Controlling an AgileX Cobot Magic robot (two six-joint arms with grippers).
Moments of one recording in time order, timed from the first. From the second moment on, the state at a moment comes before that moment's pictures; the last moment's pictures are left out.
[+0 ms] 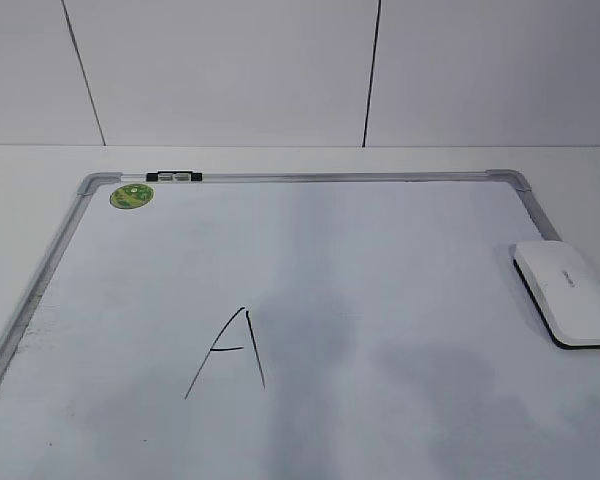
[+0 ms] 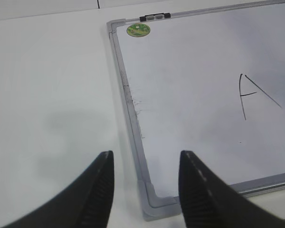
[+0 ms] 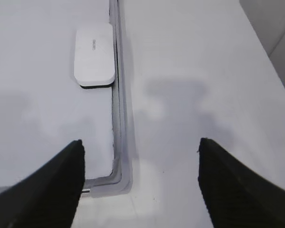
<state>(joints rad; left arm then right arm) -0.01 0.04 -0.51 -0.21 1.11 0.17 -0.02 0.03 -0.50 -0.10 1.14 0.01</state>
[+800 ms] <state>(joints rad) -0.01 0.01 -0.51 -0.21 1.11 0.17 -0.02 -0.02 -0.50 -0.10 1.14 0.01</state>
